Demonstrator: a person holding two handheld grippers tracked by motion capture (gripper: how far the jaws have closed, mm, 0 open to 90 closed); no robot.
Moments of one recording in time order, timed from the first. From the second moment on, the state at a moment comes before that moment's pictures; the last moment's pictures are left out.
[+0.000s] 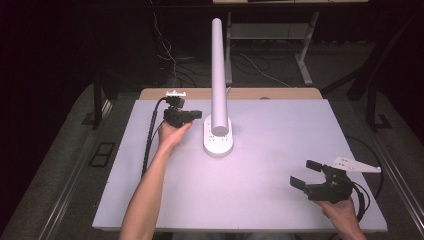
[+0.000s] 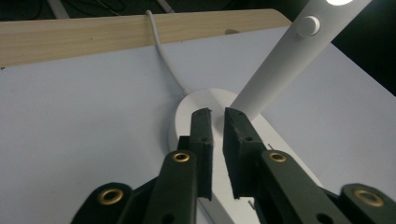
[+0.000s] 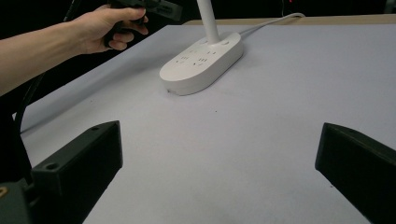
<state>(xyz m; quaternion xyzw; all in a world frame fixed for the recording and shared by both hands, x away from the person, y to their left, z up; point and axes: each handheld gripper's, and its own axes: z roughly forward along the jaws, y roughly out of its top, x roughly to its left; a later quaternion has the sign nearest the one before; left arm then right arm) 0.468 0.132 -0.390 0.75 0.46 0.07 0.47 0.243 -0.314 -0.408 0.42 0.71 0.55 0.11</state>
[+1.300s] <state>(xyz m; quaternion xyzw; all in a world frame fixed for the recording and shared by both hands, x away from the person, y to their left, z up) 0.487 0.107 -0.433 0.76 0.47 0.04 0.45 0.243 -0.317 -0.409 0.42 0.71 0.55 0.11</state>
